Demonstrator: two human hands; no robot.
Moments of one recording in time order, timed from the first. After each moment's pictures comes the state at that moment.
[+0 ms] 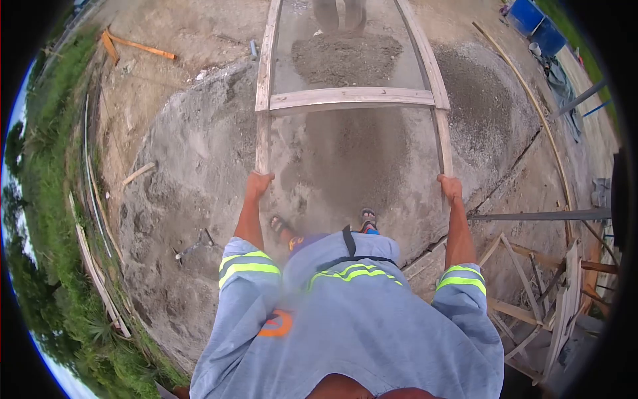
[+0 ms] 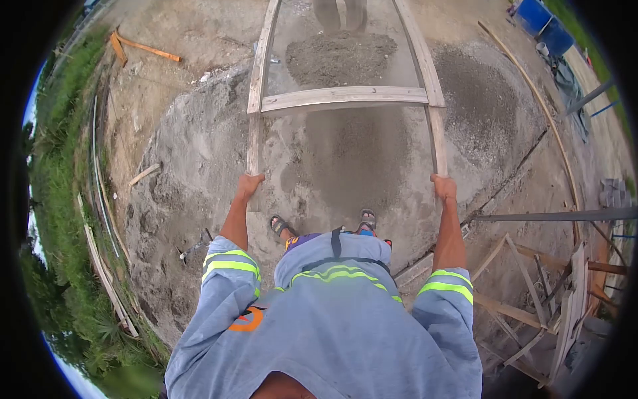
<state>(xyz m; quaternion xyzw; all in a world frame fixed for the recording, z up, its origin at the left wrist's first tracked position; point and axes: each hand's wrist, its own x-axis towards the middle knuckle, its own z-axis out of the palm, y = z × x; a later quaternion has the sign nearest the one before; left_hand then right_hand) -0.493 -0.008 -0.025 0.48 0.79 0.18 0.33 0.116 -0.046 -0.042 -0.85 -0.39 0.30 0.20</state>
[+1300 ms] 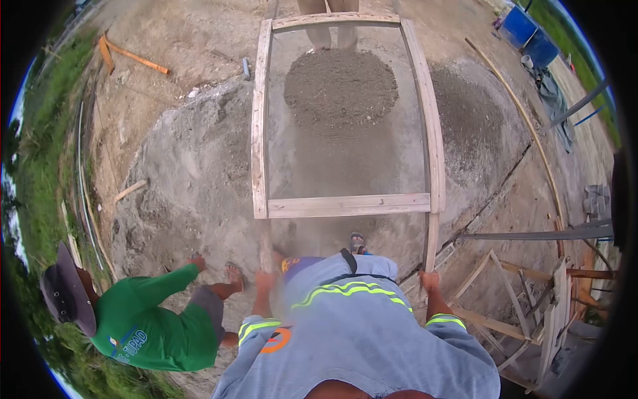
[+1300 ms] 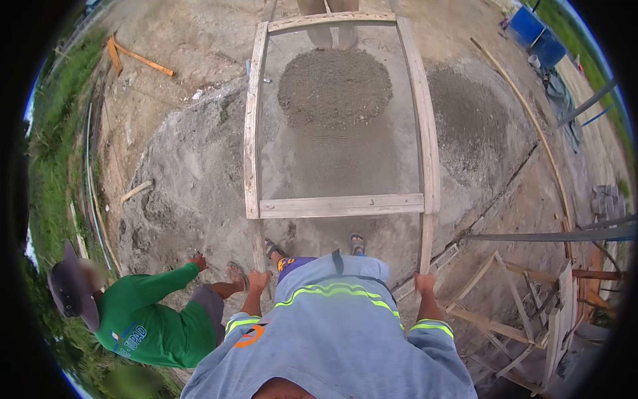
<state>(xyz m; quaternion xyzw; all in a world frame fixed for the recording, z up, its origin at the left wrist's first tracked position) -0.470 -0.216 -0.121 0.33 0.86 0.17 0.34 0.118 -0.244 -0.103 -0.88 -0.28 0.36 0.13</state>
